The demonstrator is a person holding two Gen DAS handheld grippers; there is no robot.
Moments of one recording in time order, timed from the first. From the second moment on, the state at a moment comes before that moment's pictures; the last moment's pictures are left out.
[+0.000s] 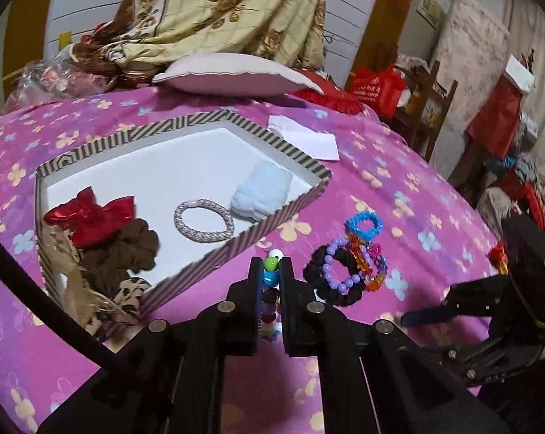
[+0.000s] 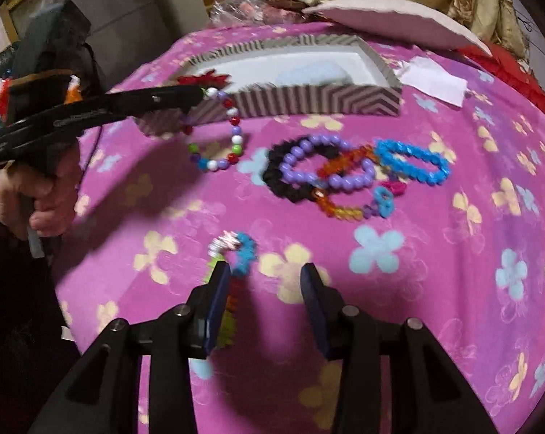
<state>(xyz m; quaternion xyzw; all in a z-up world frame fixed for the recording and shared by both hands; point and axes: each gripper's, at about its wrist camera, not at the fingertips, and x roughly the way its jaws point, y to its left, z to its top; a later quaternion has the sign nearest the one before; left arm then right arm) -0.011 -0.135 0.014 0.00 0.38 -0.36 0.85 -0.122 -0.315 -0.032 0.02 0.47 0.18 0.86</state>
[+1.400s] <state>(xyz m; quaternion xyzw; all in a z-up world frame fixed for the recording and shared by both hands) 0.006 -0.095 0.042 -0.10 0.34 -0.35 0.87 -0.125 -0.346 0.018 0.11 0.33 0.04 0.94</state>
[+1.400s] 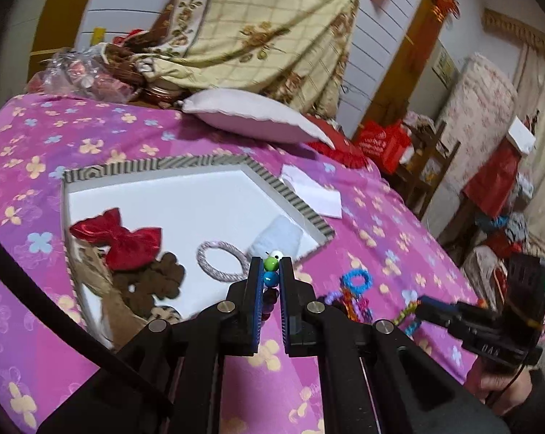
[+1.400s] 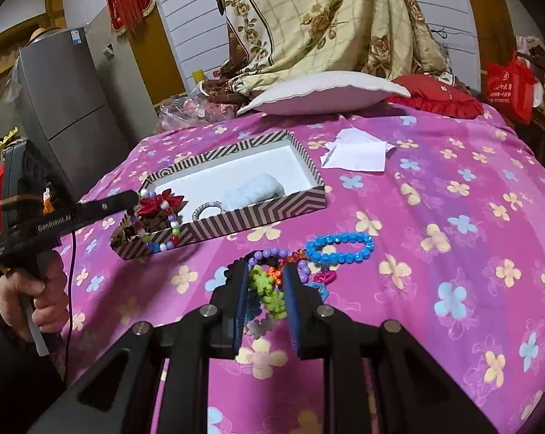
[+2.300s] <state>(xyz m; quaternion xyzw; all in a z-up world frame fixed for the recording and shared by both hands) 0.078 -0.094 0.040 -0.13 0.33 -0.30 0.89 -0.021 -0.336 0.036 0.15 0.25 0.04 0.95</state>
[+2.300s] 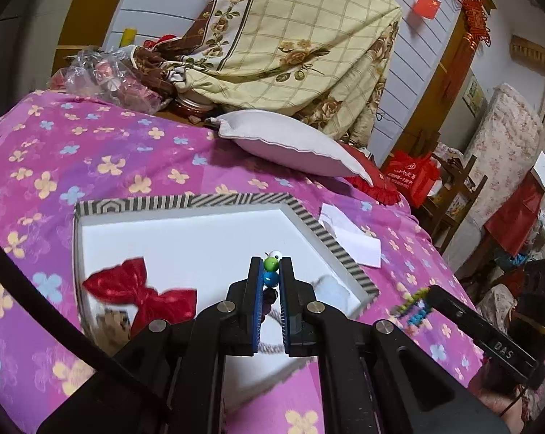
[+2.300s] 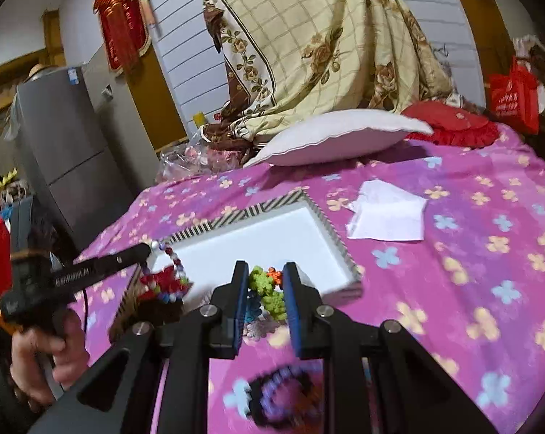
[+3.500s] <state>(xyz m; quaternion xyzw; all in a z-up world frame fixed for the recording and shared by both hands) 0.128 -0.087 -0.022 -0.05 0.42 -0.13 0.90 0.048 -0.356 -0.003 0.22 0.33 0.00 0.92</state>
